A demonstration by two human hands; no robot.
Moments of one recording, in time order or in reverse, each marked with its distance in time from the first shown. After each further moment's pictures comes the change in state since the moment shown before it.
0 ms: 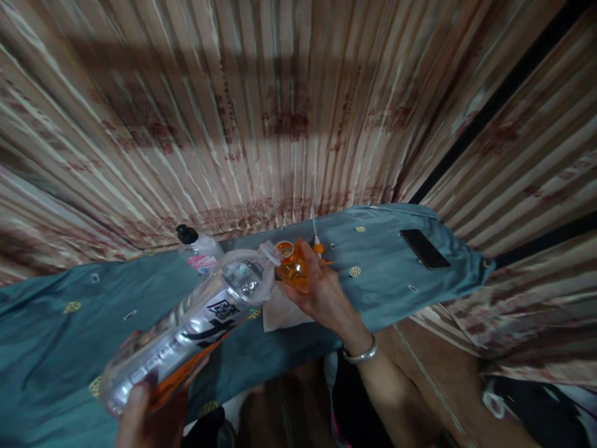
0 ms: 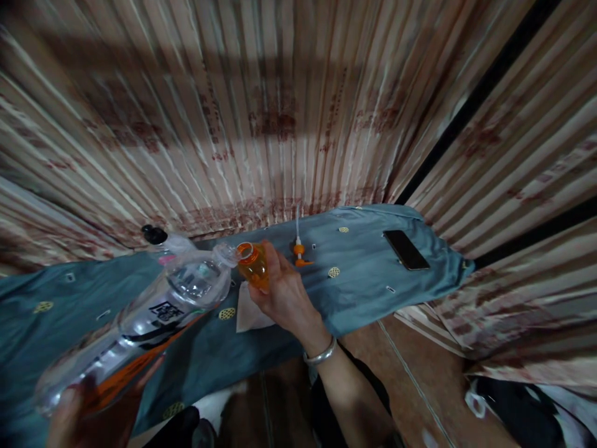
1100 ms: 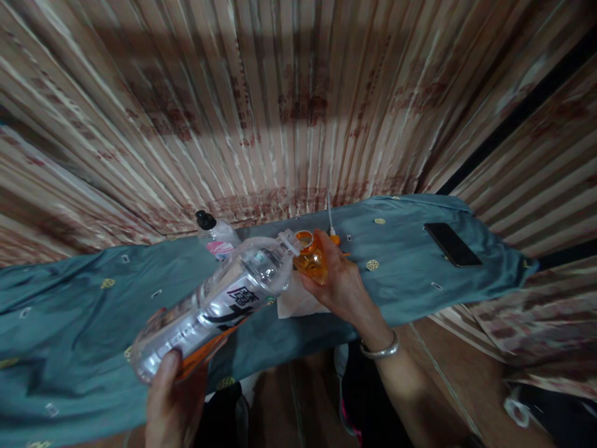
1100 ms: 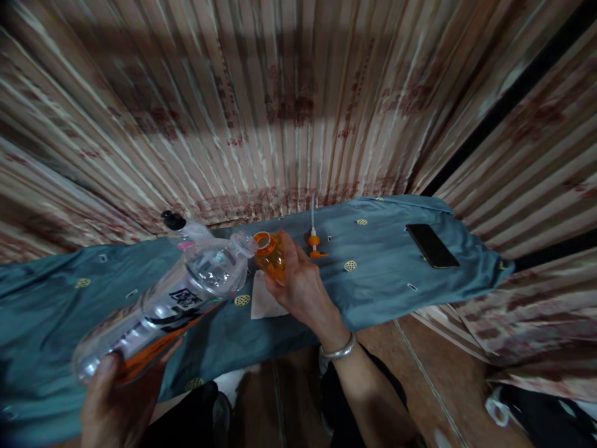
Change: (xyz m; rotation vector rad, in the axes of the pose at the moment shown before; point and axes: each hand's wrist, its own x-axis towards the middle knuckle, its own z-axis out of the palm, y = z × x) left_hand -0.004 0.005 0.014 -0.009 0.042 0.071; right_hand -0.004 0.002 0.001 -0.003 0.022 0.040
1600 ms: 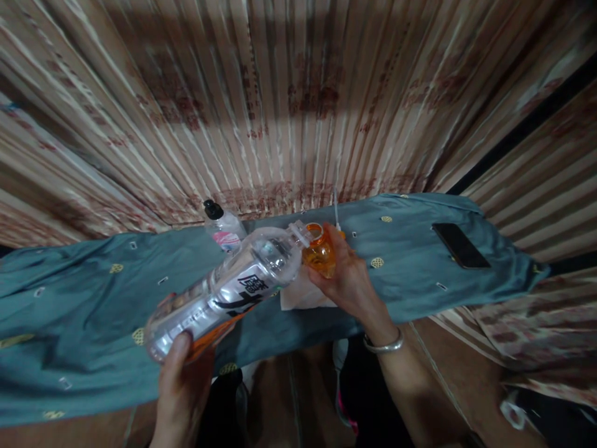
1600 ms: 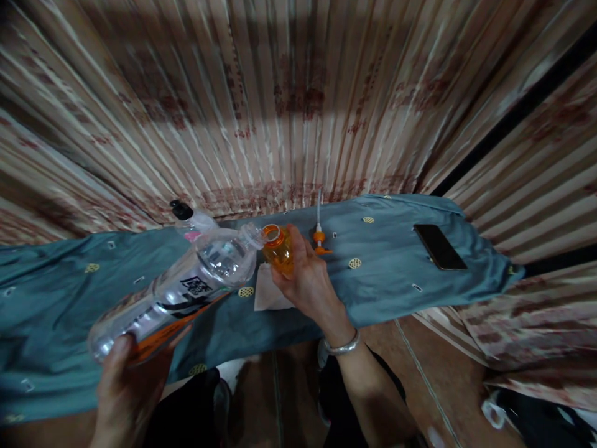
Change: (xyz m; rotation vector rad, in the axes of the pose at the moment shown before) left_hand 0.003 -0.005 -0.002 -0.068 -0.043 0.013; right_hand -0.001 0.001 -0.001 -0.005 0.005 0.046
